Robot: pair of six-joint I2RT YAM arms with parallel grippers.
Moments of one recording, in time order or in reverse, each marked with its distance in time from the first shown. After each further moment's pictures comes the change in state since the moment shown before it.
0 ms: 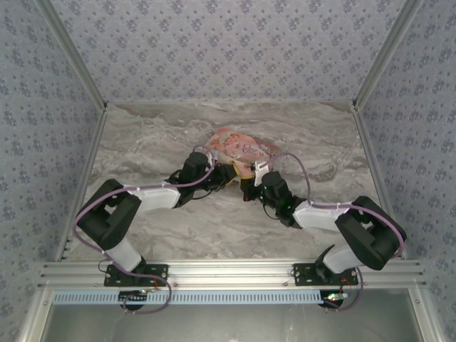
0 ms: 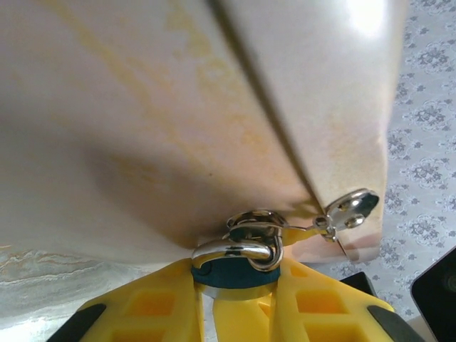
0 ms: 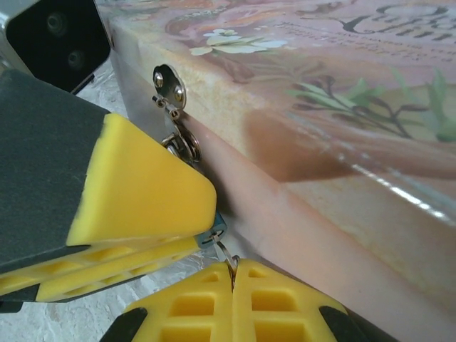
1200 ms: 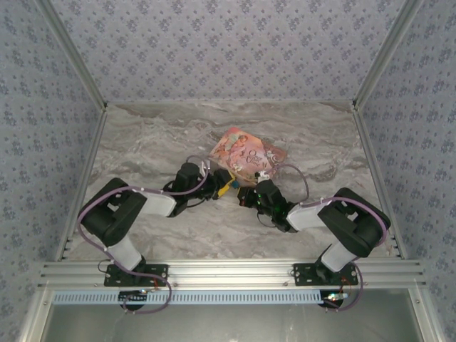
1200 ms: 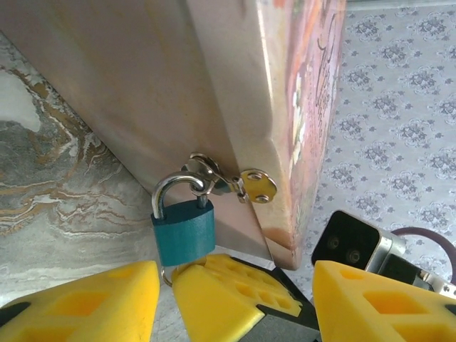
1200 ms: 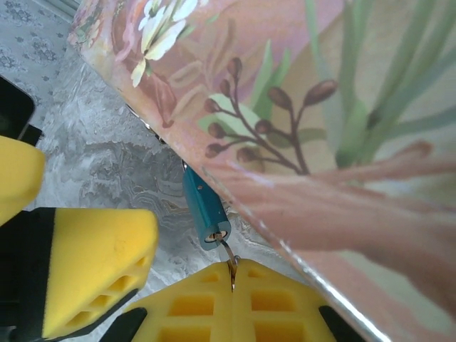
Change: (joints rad) left arm 0.040 0.032 -0.175 0.258 0.043 -0.167; right arm 0.047 0.127 -0.029 0.054 0.001 0.476
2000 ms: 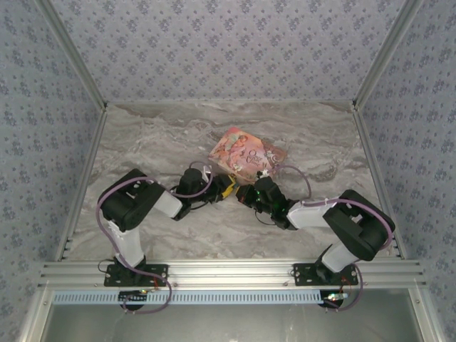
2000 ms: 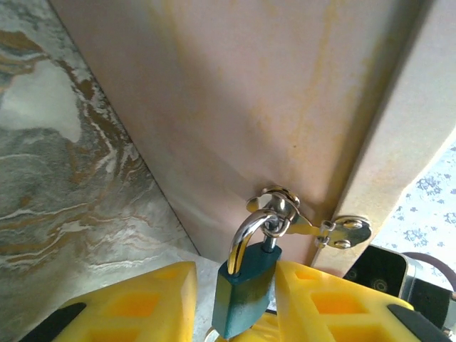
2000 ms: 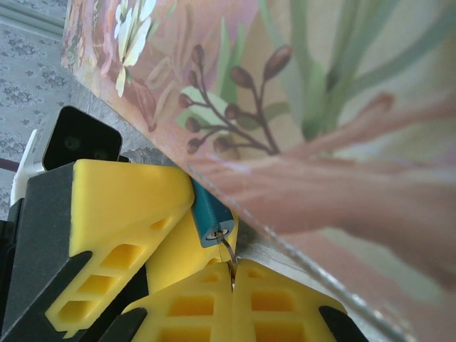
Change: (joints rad) left arm -0.013 0.184 -0.013 0.244 -0.005 -0.128; right arm -0.003 -0.039 0.040 -0.107 -0.052 0.222
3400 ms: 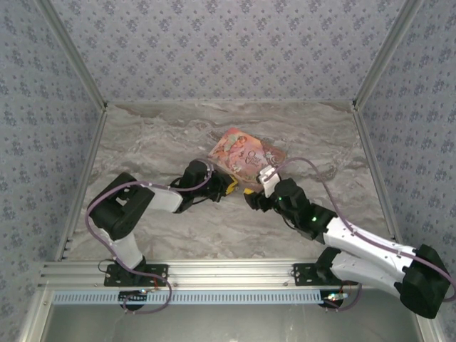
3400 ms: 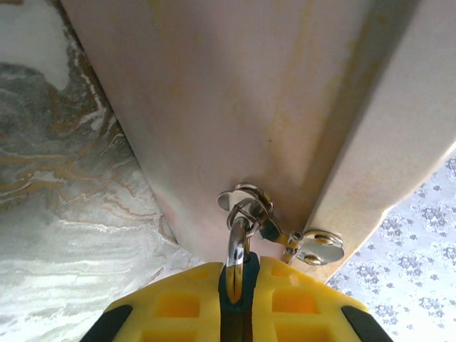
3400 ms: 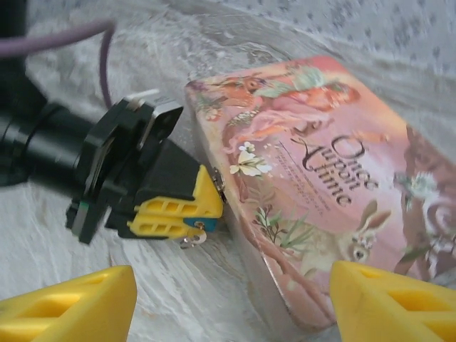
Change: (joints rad) left arm -0.013 -0.119 0.101 -0.348 0.000 -0.112; right arm 0.086 -0.604 0.042 -0.552 0.235 -1.107
